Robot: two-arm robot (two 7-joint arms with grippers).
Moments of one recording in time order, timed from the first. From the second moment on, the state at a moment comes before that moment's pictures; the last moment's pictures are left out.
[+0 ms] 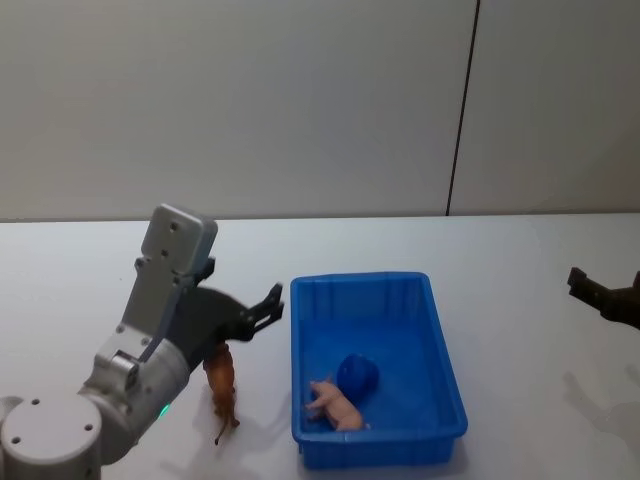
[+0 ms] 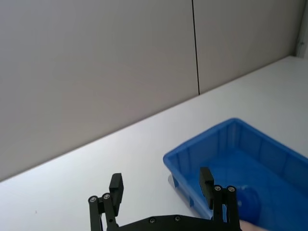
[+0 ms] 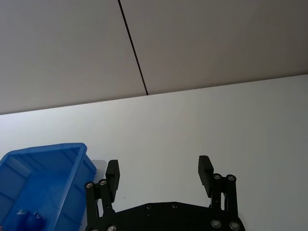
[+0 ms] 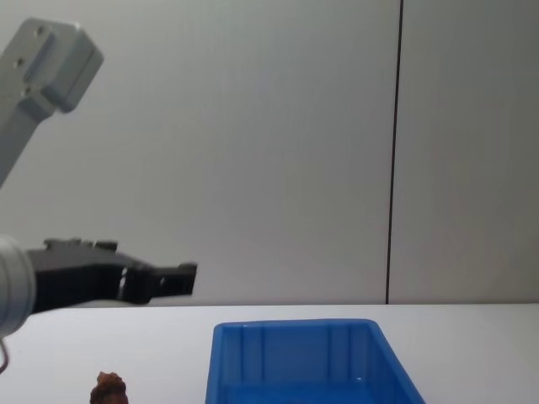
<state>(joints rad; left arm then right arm) -0.12 0.52 0.38 -1.83 -0.39 0.35 0.07 0.04 0.32 -0.03 -1.76 0.55 0.50 0.01</state>
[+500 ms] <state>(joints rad) -0.07 0.55 0.35 -1.87 -0.50 0.59 0.13 0.04 0.32 -0.03 -1.76 0.55 0.50 0.01</state>
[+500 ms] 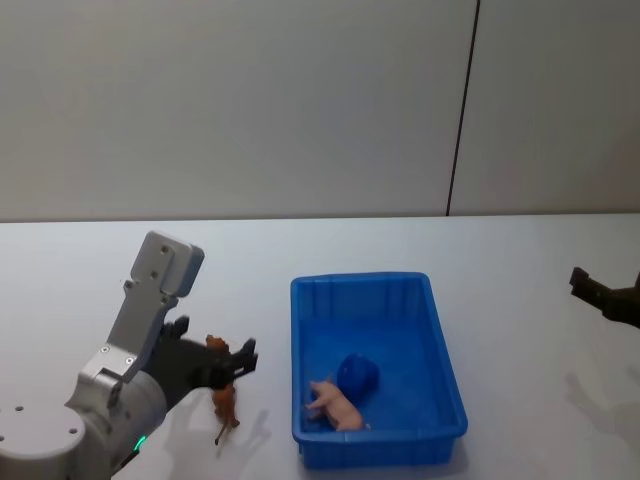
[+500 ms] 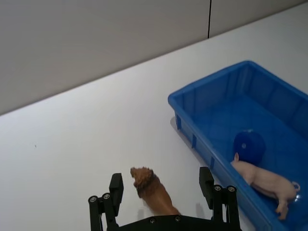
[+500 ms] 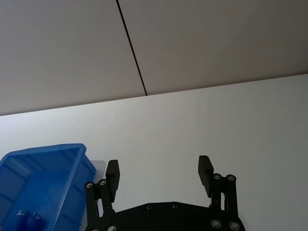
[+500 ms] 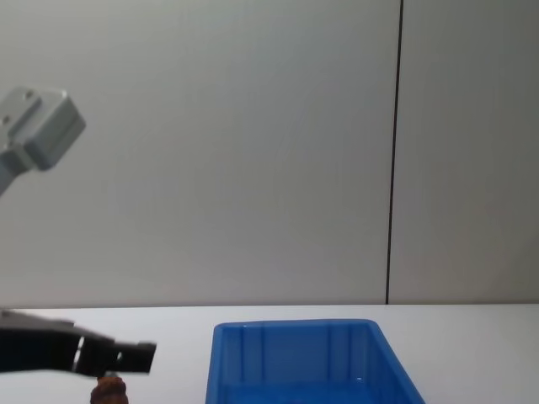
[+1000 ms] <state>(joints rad) -0.07 0.52 0.34 -1.84 -0.57 0.71 0.18 0.04 0.32 -0.03 -1.76 0.55 0.50 0.00</state>
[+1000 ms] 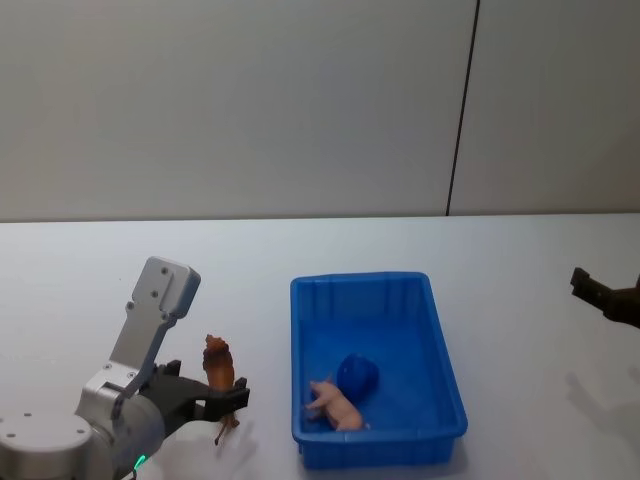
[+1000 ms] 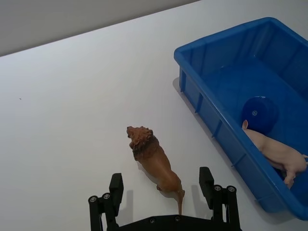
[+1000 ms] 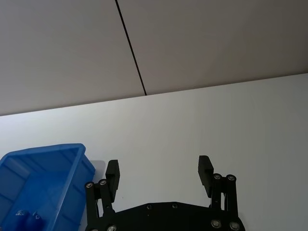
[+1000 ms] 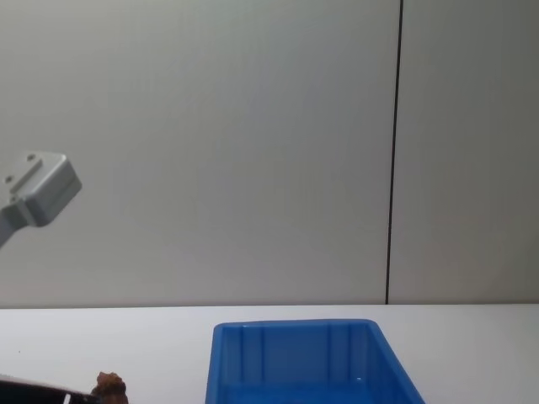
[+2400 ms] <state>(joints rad) -0.20 0.38 0.34 -1.61 -0.53 0.77 0.17 0.04 0.32 -0.03 -1.76 0.55 0.50 0.00</state>
